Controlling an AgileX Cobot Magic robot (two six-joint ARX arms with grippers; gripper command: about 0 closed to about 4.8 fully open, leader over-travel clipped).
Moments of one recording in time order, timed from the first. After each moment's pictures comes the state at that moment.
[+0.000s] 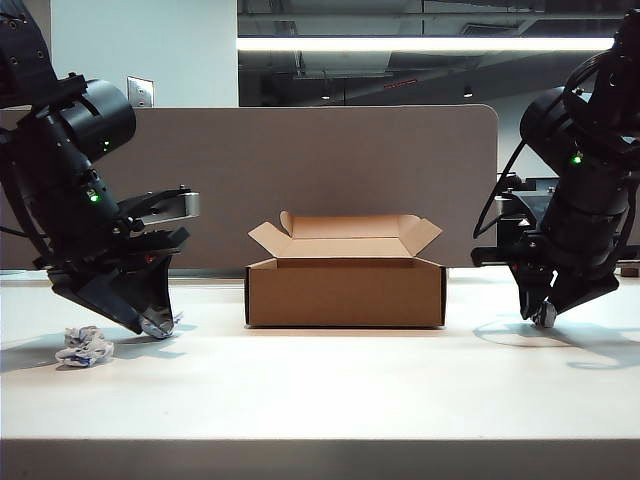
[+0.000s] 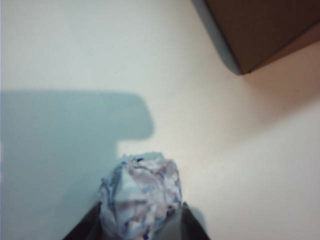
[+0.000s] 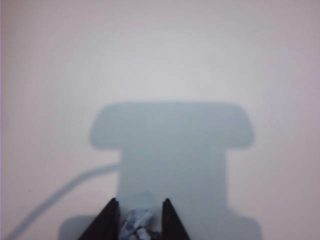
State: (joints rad) left arm -0.27 1.71 0.98 -0.24 0.20 0.14; right arm 0.17 1.82 1.01 -0.04 0.14 0.10
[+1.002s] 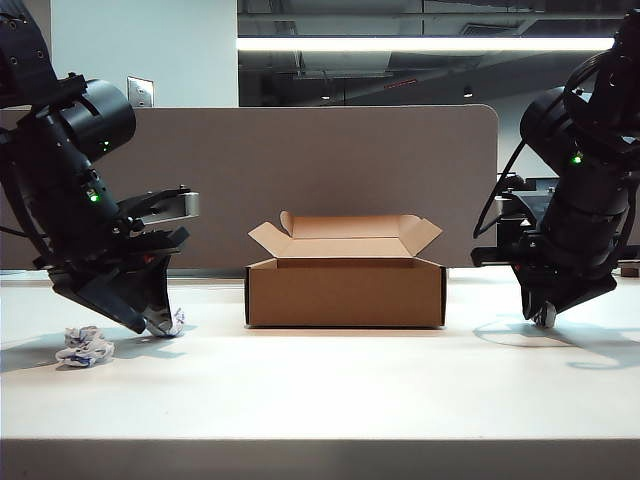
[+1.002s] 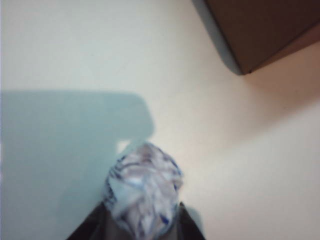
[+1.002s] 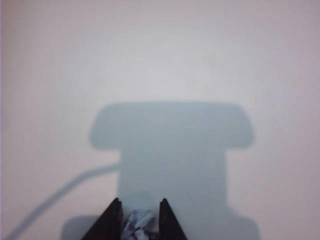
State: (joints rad) left arm -0.27 1.71 0.98 -0.24 0.20 0.14; right arm 0.17 1.82 1.01 -0.04 0.14 0.10
